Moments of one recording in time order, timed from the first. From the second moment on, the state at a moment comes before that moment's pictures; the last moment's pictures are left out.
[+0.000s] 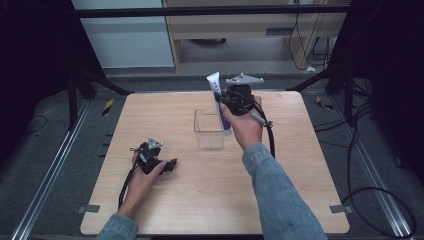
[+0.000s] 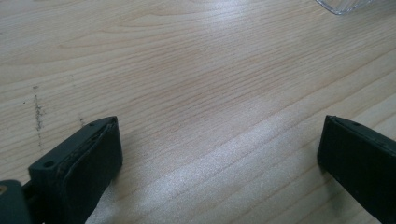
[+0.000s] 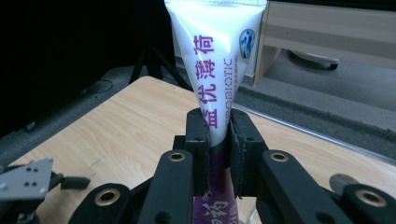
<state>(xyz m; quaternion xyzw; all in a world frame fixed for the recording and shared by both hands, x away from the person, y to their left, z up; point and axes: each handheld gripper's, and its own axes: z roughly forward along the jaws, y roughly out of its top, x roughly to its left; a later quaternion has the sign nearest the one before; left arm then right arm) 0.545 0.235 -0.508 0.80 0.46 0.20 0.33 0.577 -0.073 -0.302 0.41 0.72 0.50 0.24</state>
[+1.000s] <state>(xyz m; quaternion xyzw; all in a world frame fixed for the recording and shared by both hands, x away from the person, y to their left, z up) 0.545 0.235 -0.508 0.80 0.46 0.20 0.33 0.630 -0.044 -0.316 0.42 0.68 0.53 0.28</state>
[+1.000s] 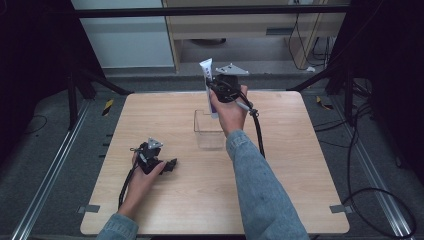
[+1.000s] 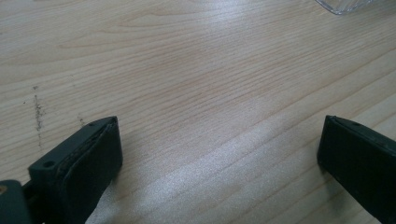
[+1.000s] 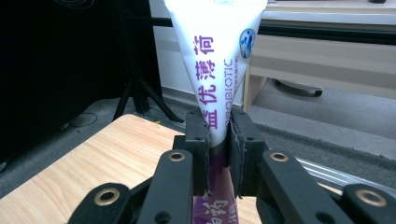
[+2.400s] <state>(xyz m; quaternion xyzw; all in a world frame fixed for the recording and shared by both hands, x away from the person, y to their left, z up) 0.545 0.235 -0.508 0.80 0.46 0.20 0.33 0.644 -0.033 -0.366 0.42 0.69 0.52 0.27</state>
